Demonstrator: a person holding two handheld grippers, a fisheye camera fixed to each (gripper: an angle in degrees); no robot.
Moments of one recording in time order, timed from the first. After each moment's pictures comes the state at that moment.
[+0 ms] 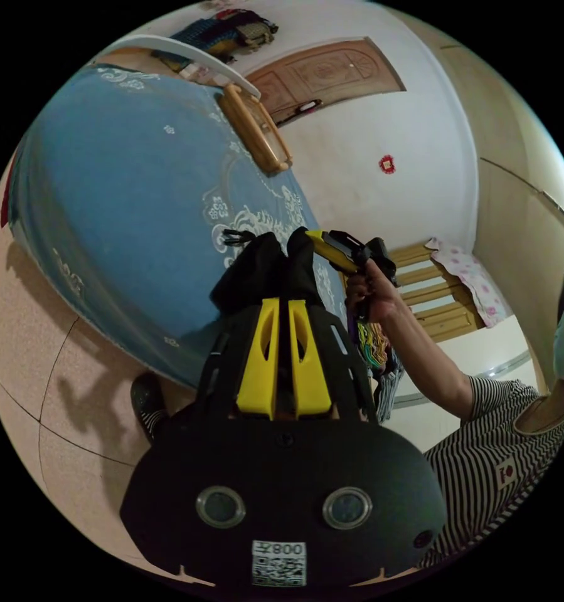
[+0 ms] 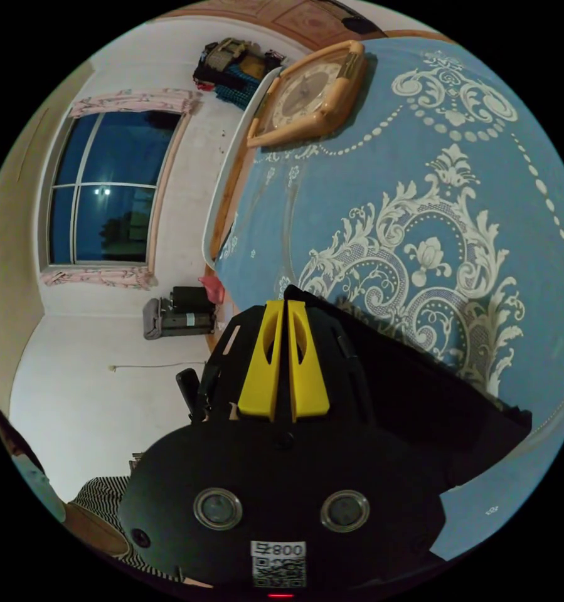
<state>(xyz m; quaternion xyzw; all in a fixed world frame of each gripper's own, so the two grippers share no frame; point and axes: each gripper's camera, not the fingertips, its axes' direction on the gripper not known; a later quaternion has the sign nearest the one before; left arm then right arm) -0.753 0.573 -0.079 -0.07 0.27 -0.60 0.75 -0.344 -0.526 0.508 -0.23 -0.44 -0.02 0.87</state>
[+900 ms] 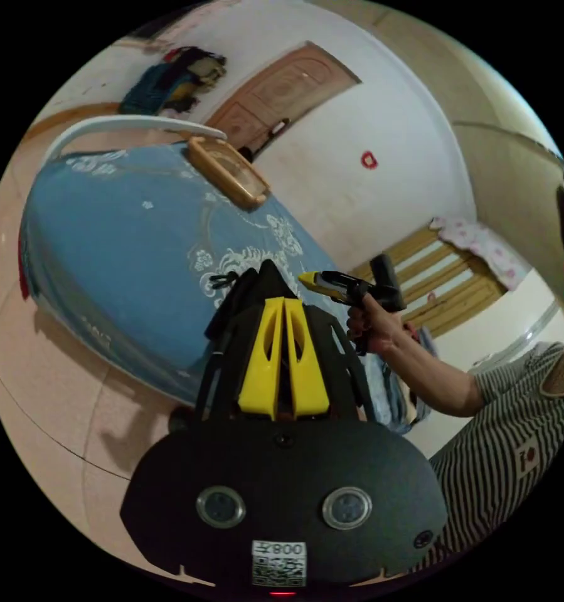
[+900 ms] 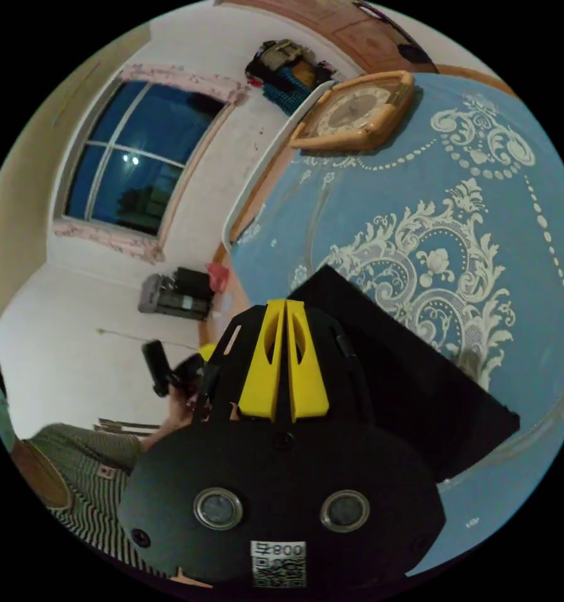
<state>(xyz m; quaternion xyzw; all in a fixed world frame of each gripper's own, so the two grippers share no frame) -0.788 0.529 -0.135 -0.07 0.19 -0.50 0.84 -0.466 -0.479 0.477 -0.16 -0.42 -0.13 0.88</state>
